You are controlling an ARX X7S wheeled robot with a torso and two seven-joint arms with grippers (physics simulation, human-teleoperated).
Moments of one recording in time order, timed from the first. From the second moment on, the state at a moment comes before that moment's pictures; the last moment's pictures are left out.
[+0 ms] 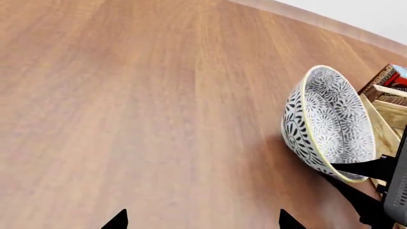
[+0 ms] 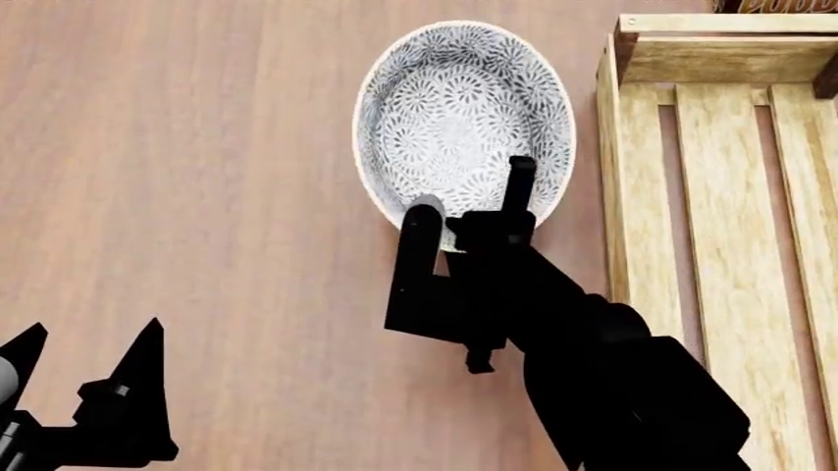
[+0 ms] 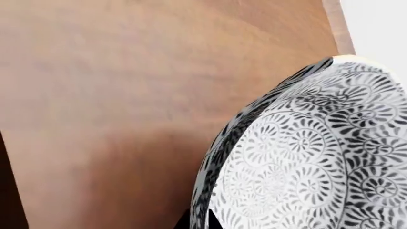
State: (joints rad) left arm -0.18 -0.31 -0.02 0.63 -0.74 -0.71 -0.29; right arm 1.11 0.35 -1.05 0.73 -0.26 -0.03 -0.17
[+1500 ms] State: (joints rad) left arm -0.19 -0.33 0.02 0.63 -0.74 -0.69 -0.32; right arm 1.03 0.90 -0.87 0.03 -0.21 0.45 -0.36
